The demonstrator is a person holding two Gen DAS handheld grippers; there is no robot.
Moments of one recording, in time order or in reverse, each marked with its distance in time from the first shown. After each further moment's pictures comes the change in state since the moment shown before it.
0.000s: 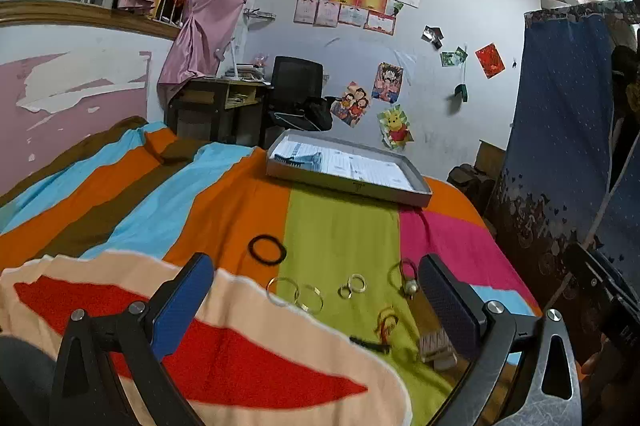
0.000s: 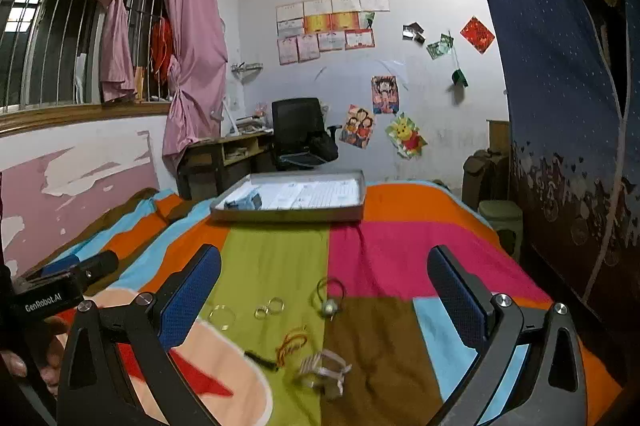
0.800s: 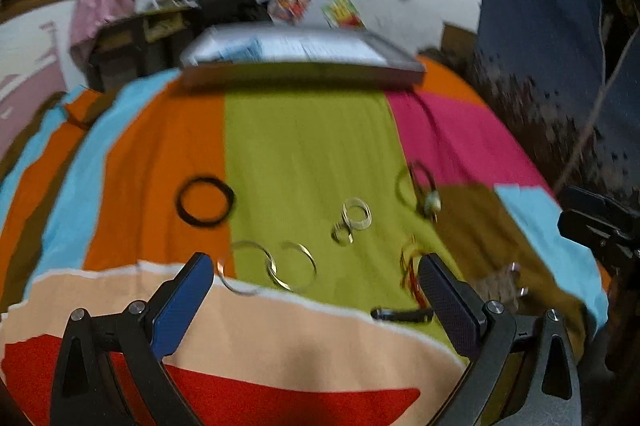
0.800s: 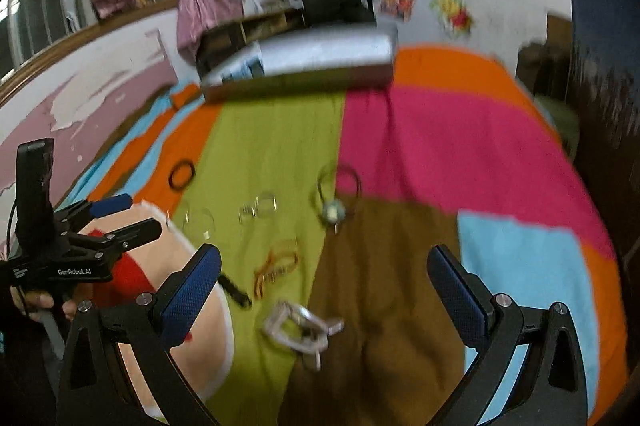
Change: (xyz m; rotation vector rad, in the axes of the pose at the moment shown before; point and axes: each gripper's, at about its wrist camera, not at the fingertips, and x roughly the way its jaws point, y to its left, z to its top) left arm 0.150 -0.014 -0.031 0.237 0.418 -0.146; right arm 0.147 -0.035 -0.067 0.027 0.546 0.189
